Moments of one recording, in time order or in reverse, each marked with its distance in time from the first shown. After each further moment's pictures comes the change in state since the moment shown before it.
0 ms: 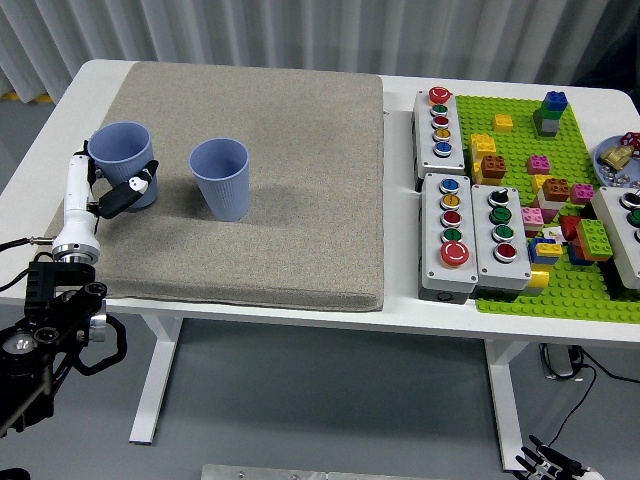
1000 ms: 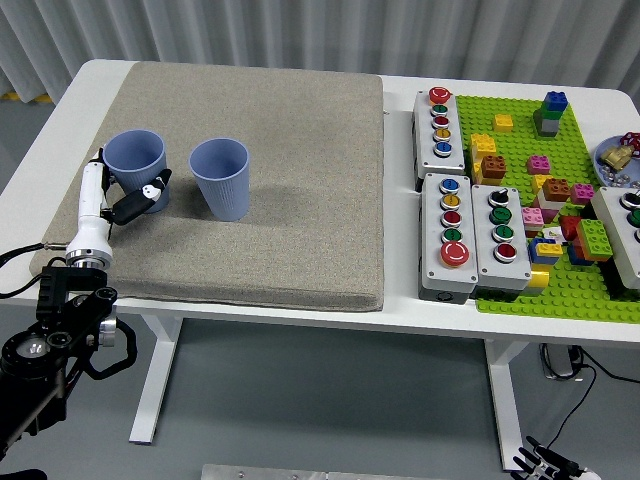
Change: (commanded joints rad) left arm 0.006 -0.042 -0.045 0.022 0.055 -0.050 0.001; right arm 0.001 0.006 0.001 0.000 -0.002 -0.002 -0.003
